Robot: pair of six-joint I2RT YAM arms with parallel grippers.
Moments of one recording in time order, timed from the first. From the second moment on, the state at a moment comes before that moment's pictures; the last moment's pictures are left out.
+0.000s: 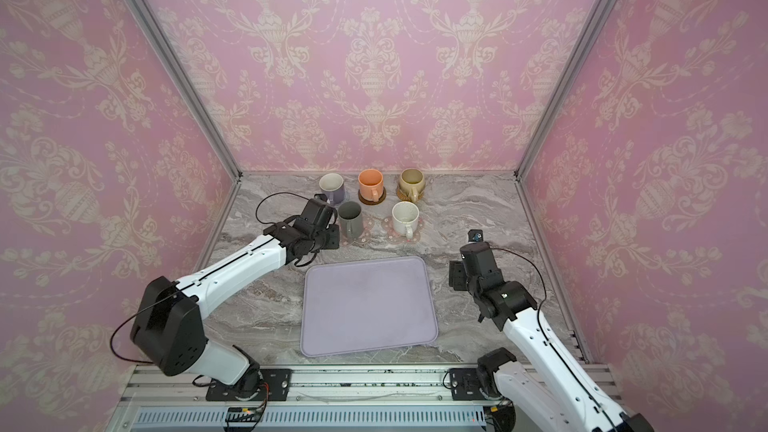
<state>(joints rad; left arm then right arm) -0.54 1.50 1.12 -0.54 -0.25 -0.48 0.34 0.82 0.69 -0.69 0.29 0.29</state>
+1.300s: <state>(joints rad) -0.21 1.04 0.64 -0.49 -0.52 -0.40 0.24 1.07 0.67 -0.41 0.23 0.23</state>
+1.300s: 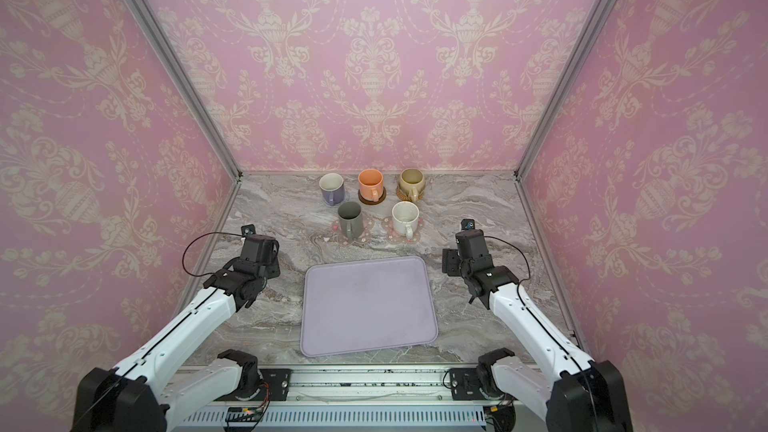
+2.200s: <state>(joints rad) -0.04 1.42 0.66 -0.10 -0.56 -0.29 0.05 1.16 0.42 0.22 0.26 0.20</state>
